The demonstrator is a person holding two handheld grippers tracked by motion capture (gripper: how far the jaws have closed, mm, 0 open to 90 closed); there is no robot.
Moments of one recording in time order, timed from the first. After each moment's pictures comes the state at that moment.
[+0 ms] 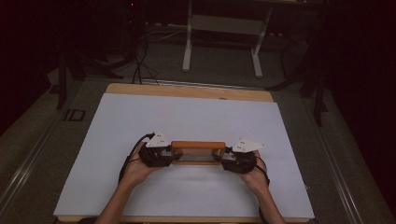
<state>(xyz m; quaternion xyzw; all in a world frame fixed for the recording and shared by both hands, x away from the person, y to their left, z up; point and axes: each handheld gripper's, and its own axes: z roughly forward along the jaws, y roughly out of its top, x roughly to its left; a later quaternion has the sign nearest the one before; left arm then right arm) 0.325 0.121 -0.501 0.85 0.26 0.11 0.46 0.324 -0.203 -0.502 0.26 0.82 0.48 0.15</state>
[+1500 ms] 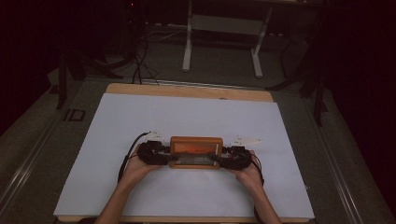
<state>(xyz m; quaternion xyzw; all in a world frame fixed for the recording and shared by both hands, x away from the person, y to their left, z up) 0.340 0.131 -0.517 0.83 0.32 0.04 0.46 0.340 -0.196 -0.516 0.33 0.81 0.49 0.08</state>
